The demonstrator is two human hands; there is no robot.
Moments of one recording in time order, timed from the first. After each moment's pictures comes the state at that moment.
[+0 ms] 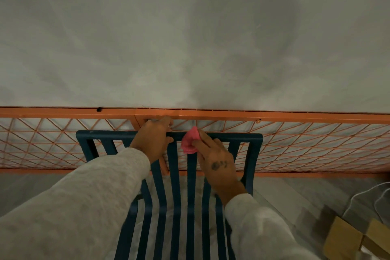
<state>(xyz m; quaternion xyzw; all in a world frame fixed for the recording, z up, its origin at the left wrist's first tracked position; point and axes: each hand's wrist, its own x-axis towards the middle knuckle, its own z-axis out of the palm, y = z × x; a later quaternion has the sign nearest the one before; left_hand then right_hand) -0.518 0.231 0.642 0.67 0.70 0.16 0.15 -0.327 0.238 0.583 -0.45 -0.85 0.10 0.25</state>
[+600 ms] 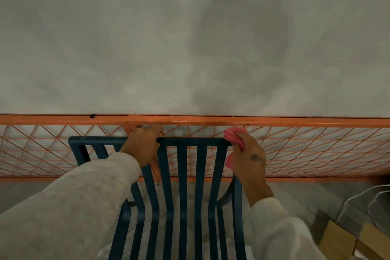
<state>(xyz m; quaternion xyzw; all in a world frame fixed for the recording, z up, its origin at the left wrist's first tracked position) -0.510 0.227 0.650 0.69 0.71 0.11 0.13 -0.237 0.258 0.608 -0.65 -0.61 0.27 0.36</state>
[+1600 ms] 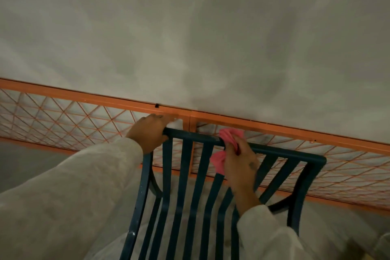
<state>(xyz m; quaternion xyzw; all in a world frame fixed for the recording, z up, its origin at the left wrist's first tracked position) -0.689 0.187 0.644 0.66 0.74 0.08 0.11 -0.448 0.209 0.607 -0.61 -0.56 0.41 0.39</state>
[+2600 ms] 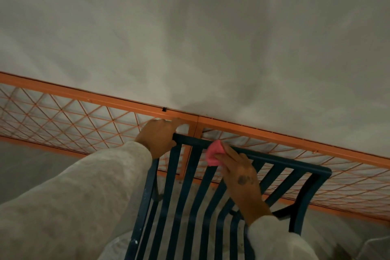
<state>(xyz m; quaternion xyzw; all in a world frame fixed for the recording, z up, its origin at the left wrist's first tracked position) -0.710 0.189 0.637 0.69 0.71 0.10 0.11 -0.451 0.202 0.589 -0.43 -0.87 0.08 0.23</state>
